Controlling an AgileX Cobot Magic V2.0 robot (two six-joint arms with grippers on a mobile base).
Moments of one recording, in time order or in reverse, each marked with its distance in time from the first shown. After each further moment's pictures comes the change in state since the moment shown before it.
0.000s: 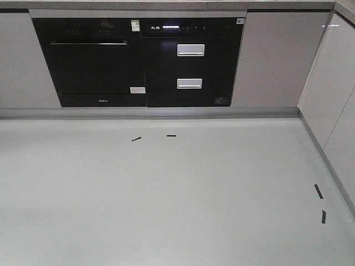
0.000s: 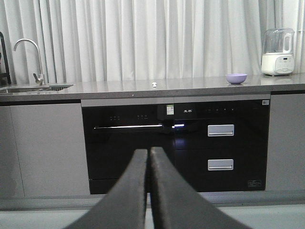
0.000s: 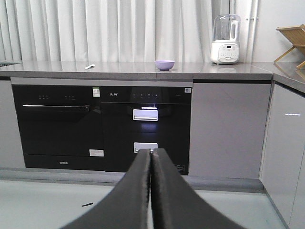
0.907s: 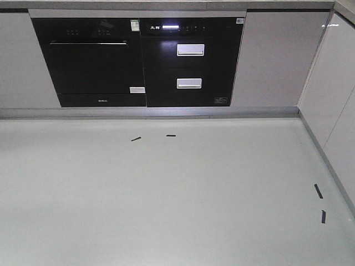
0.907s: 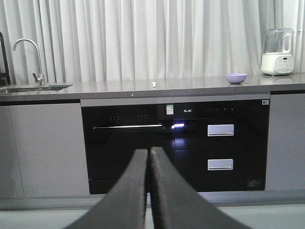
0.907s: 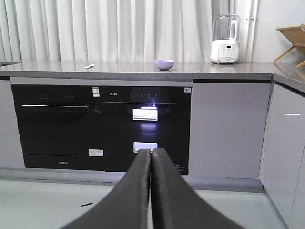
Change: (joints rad) left arm 0.000 0.000 0.000 0.000 0.000 0.000; right arm 0.000 0.000 0.000 0.000 0.000 0.000
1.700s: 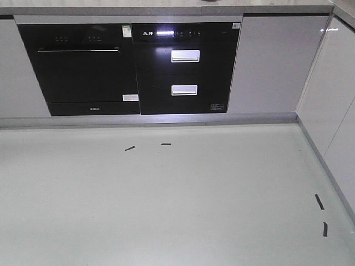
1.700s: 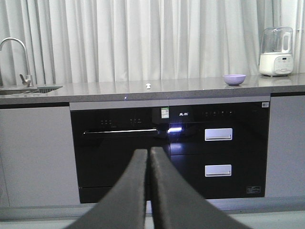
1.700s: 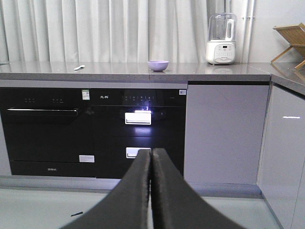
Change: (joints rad) left arm 0.000 0.000 0.000 0.000 0.000 0.000; right arm 0.000 0.000 0.000 0.000 0.000 0.000
